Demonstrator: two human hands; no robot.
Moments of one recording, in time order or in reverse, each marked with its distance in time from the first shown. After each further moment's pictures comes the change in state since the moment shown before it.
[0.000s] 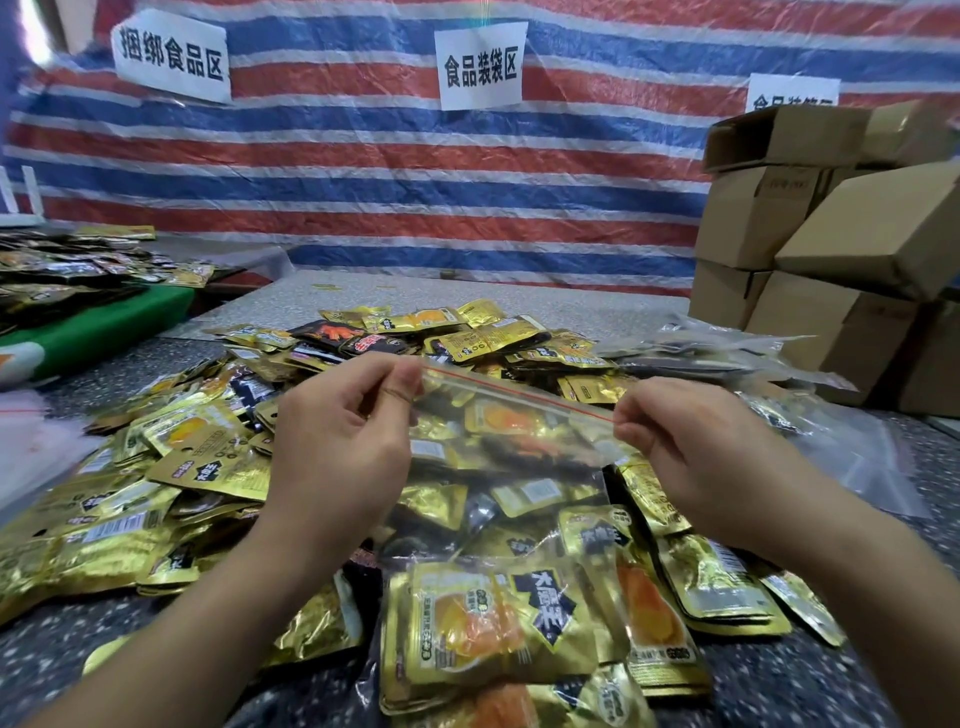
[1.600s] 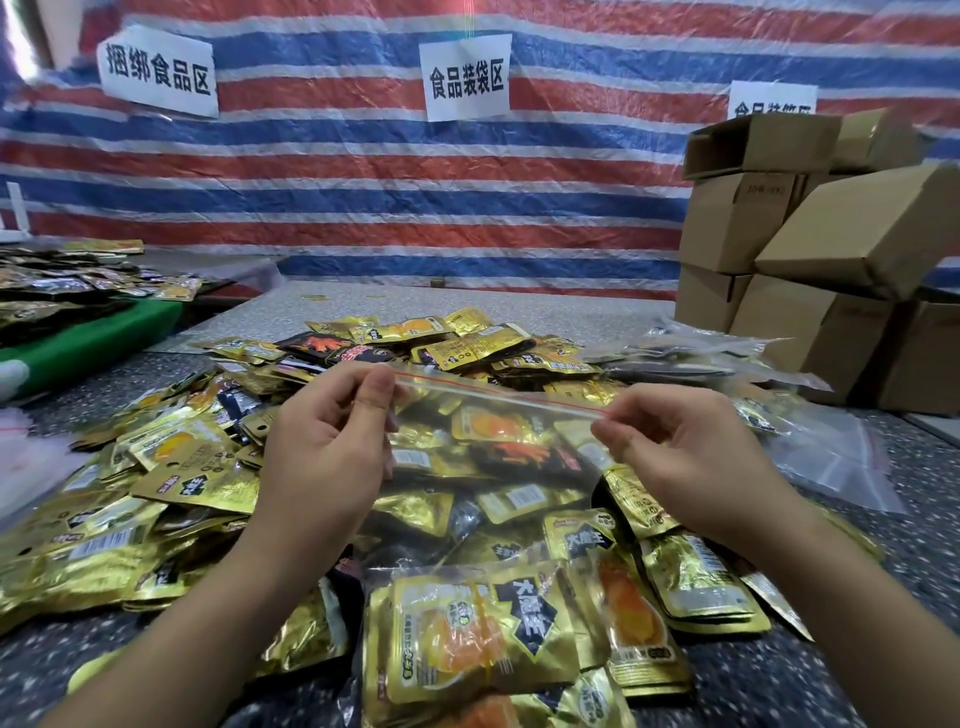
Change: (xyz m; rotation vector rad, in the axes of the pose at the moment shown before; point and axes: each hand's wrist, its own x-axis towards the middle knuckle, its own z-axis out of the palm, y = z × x) left_hand -0.002 -0.001 0.004 -0.247 -0.059 -0.136; right_hand -0.003 -0.001 0.010 0.432 0.184 0.136
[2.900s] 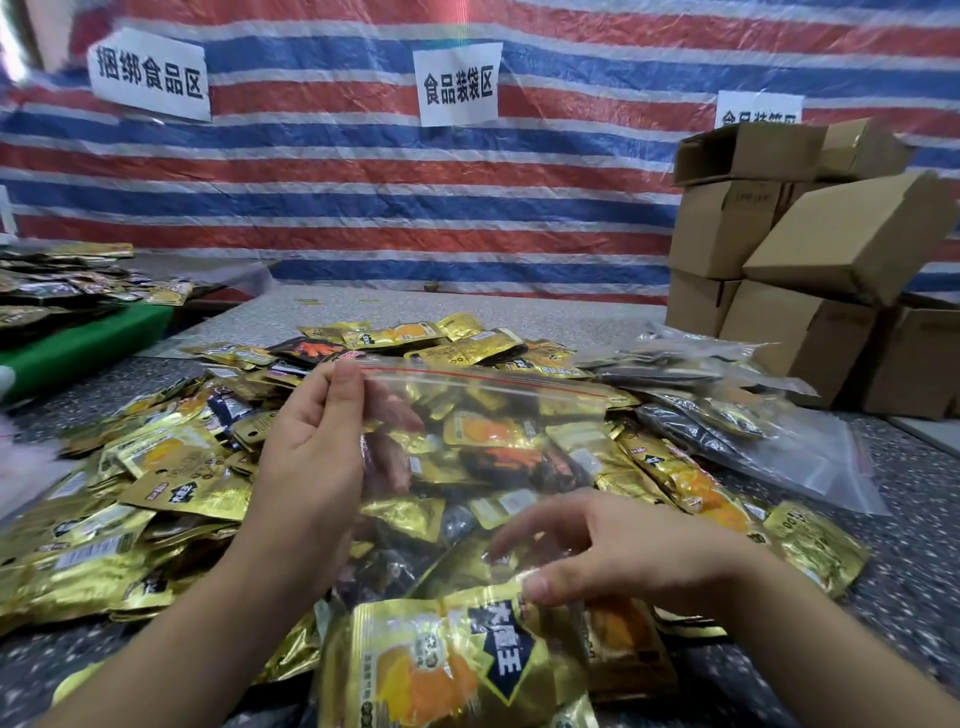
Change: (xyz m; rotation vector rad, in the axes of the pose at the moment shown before) left_hand -0.001 0.010 0.007 -0.344 0.024 -0.264; right_hand -0.014 -0.011 0.022 0.358 -0.840 0.314
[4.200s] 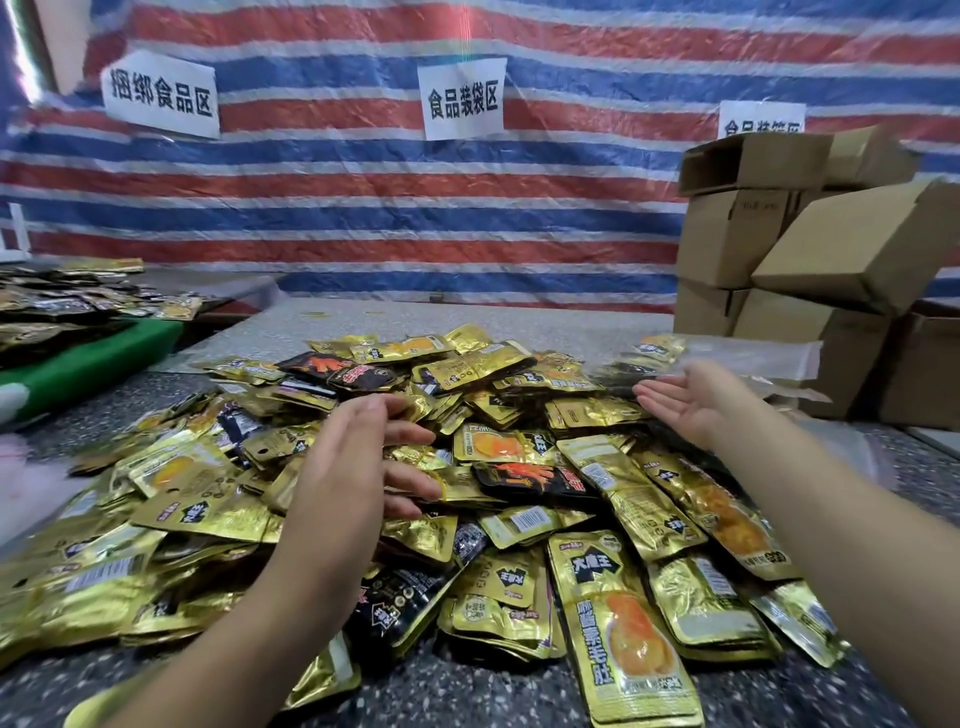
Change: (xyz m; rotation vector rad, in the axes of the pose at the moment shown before) left_hand 0.003 -0.014 -0.007 0.158 -0.021 -0.099; right_hand 0.054 0.043 -0.150 0.926 1.044 0.208
